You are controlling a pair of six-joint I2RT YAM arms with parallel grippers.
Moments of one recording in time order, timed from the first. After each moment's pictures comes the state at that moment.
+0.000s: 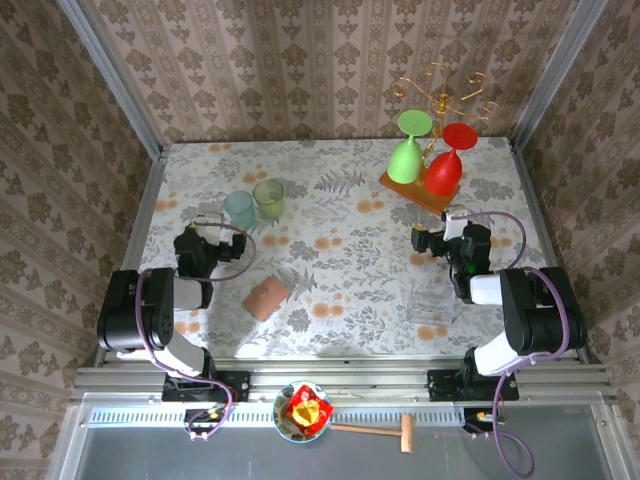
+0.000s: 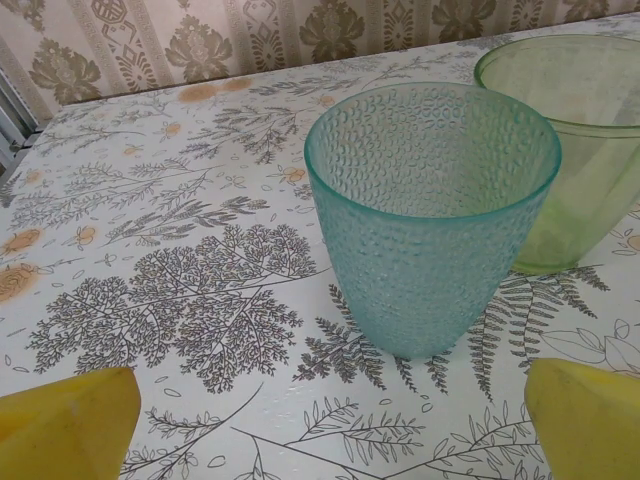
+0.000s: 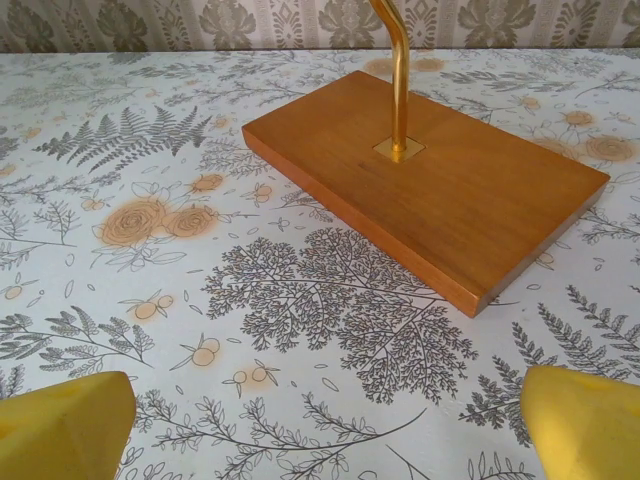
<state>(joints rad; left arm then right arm) -0.01 1.55 0.34 0.90 0.17 0.15 -0.03 1.52 0.37 0.80 -0.21 0.00</state>
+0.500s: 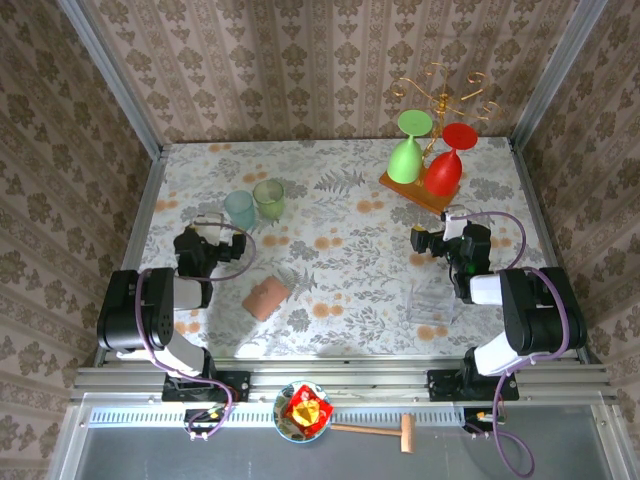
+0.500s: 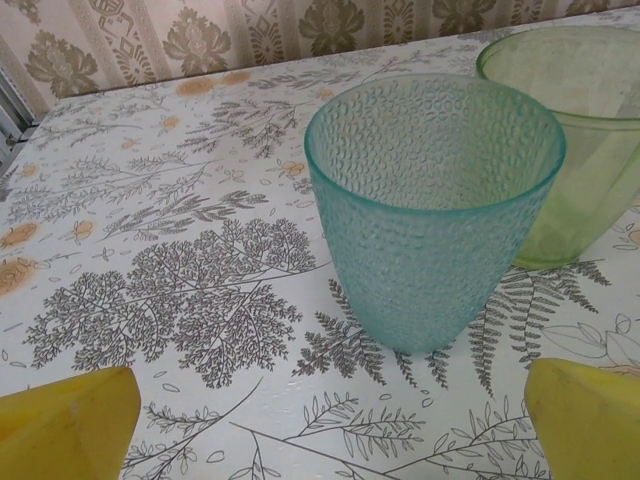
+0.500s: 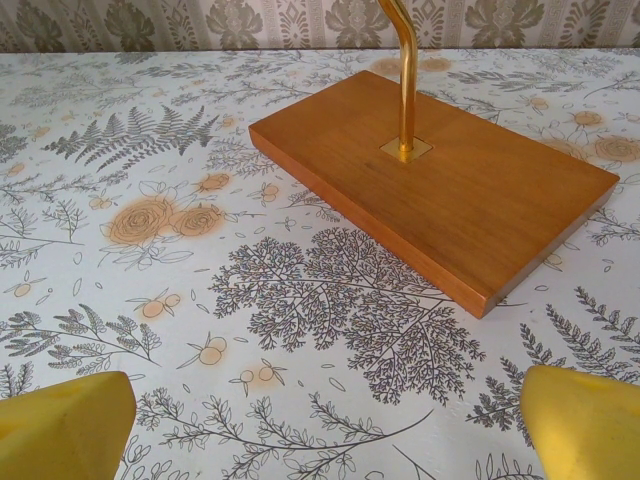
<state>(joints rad) 0.00 1.55 0.34 0.89 0.17 0.15 -0.03 1.52 0.37 0.80 -0.22 0.00</state>
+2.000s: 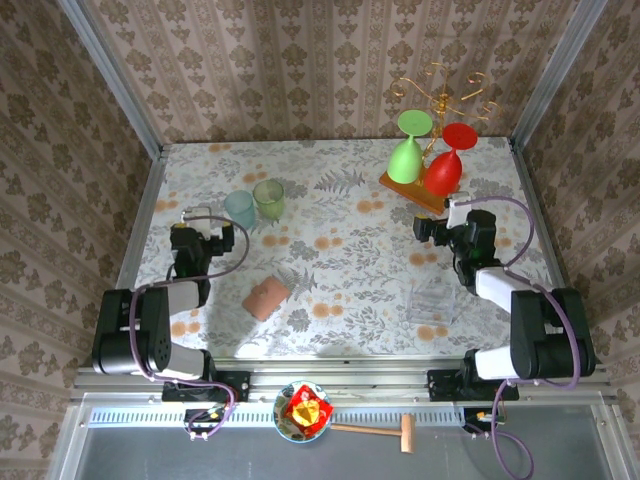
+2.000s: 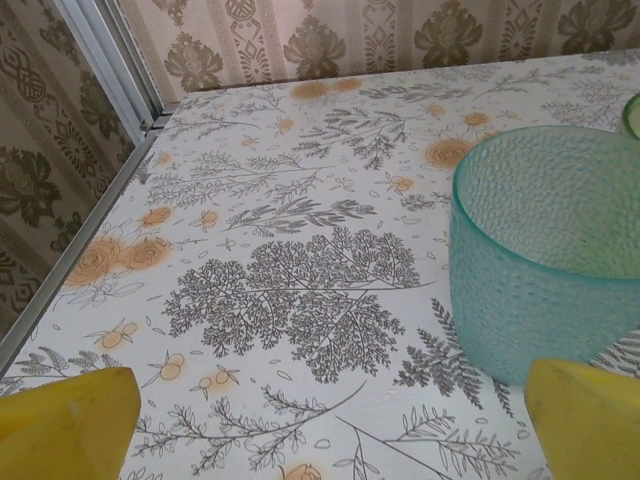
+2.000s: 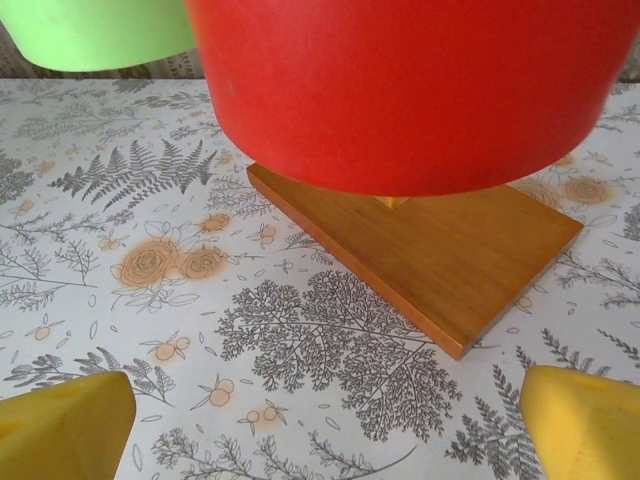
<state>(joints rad) -0.03 1.39 0.38 0.70 -0.05 0.10 -0.03 1.36 0.49 0.49 -0.19 0.00</state>
